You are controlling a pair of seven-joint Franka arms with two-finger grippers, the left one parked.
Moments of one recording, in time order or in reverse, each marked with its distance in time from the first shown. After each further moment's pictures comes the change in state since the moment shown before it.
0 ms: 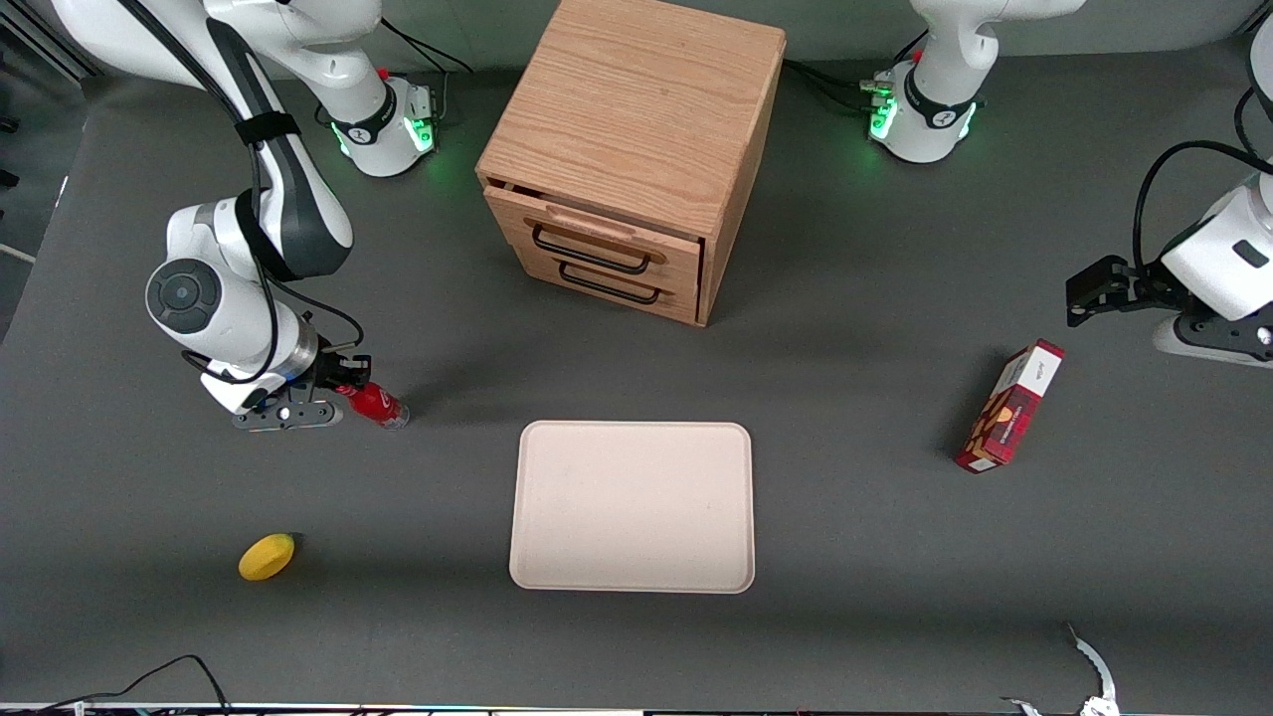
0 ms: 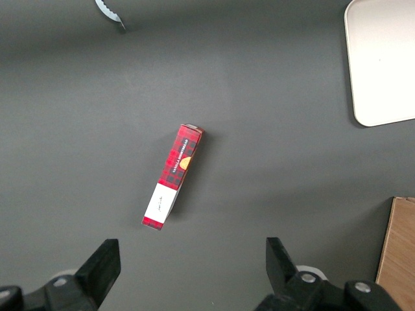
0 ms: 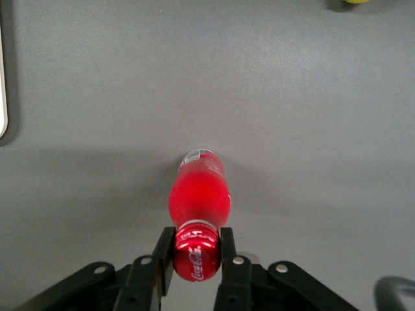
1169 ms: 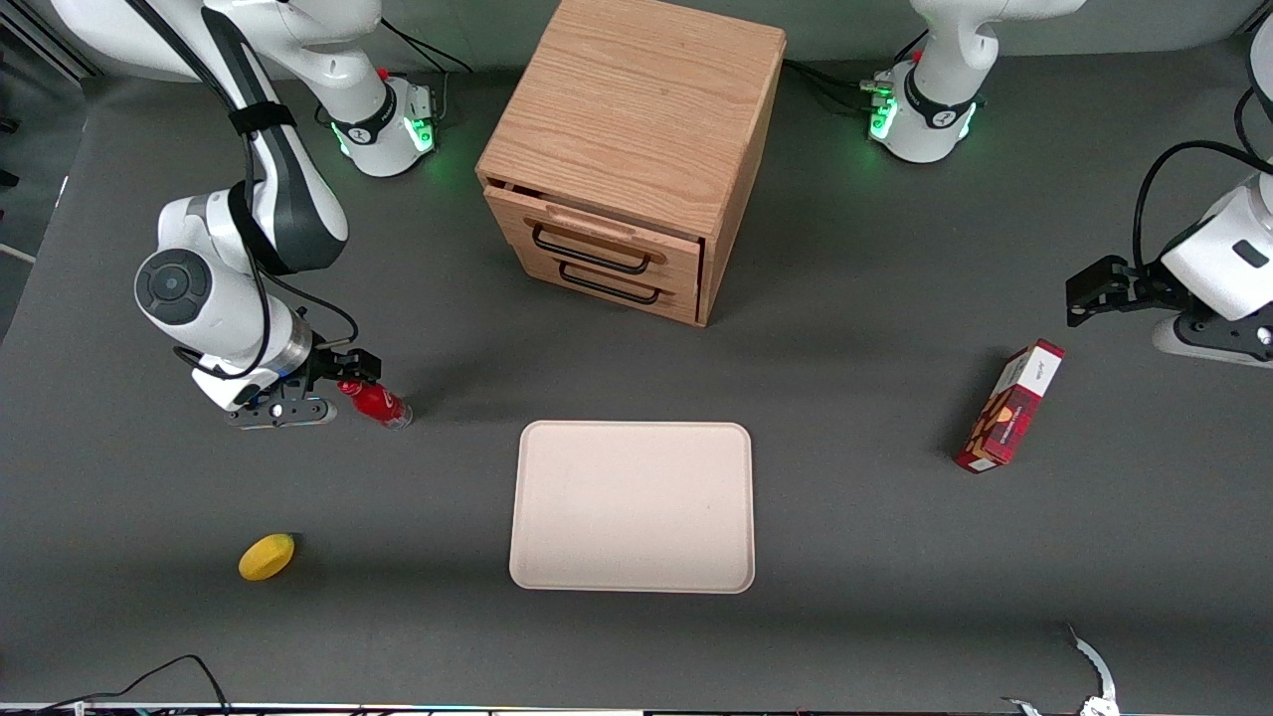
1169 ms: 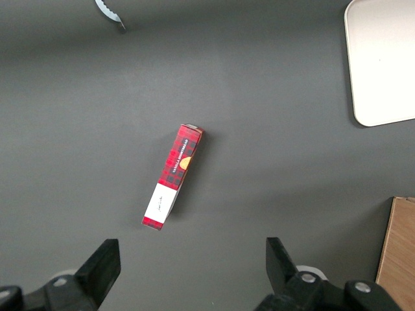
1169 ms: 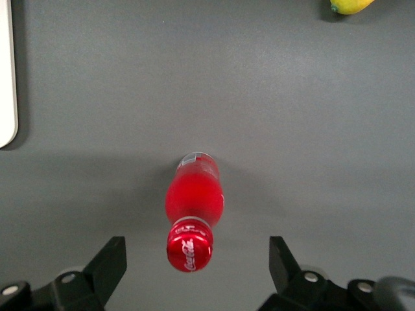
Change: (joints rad) arm 0.000 -0.015 0.000 0.004 0.002 -0.003 0.000
